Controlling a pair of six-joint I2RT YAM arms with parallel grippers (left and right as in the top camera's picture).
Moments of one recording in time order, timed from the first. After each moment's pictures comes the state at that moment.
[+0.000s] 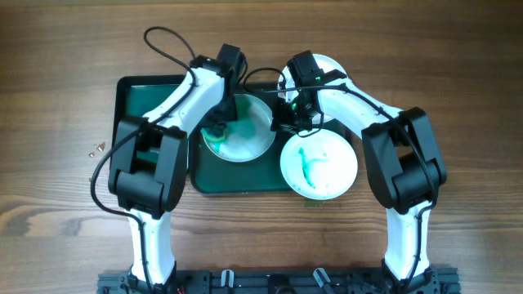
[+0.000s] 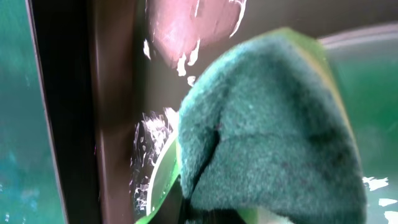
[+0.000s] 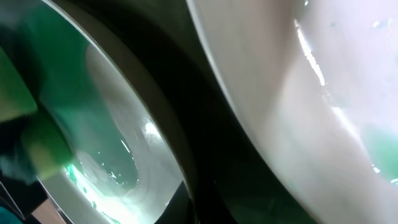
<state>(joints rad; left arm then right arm) -0.34 2.13 1.58 -1.05 -0.20 -0.48 0.41 2.17 1.48 -0.67 -0.49 0.48</state>
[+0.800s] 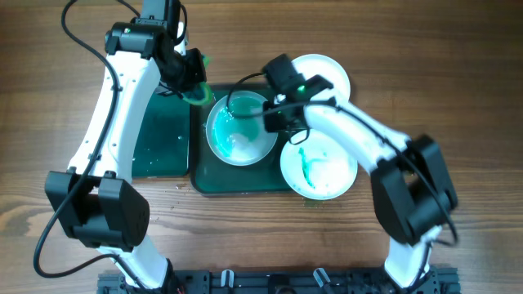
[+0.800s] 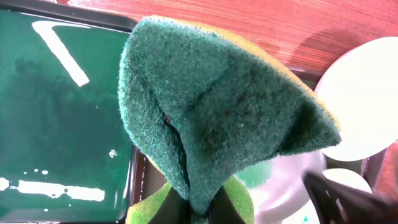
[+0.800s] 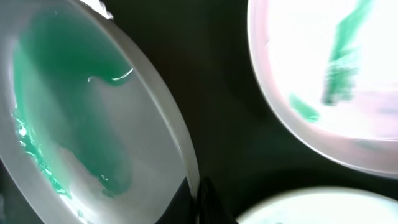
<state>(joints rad) -0.15 1.87 1.79 -1.18 0.11 -0.36 0.61 1.96 1.48 -0.76 0.05 0.45</state>
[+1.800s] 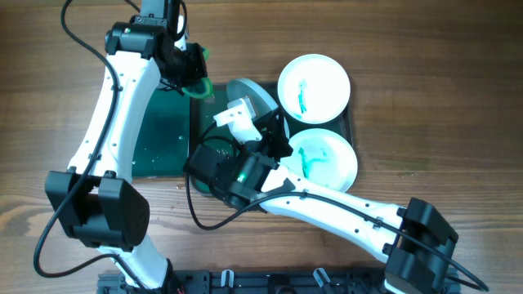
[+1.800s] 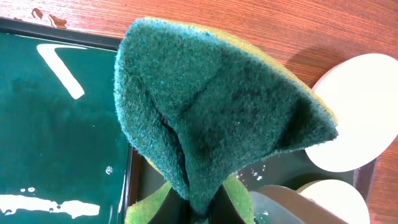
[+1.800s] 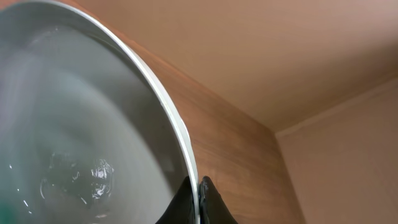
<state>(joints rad) -0.15 1.87 1.79 -1.12 0.11 -0.36 1.10 1.81 1.48 -0.97 1.29 0.49</state>
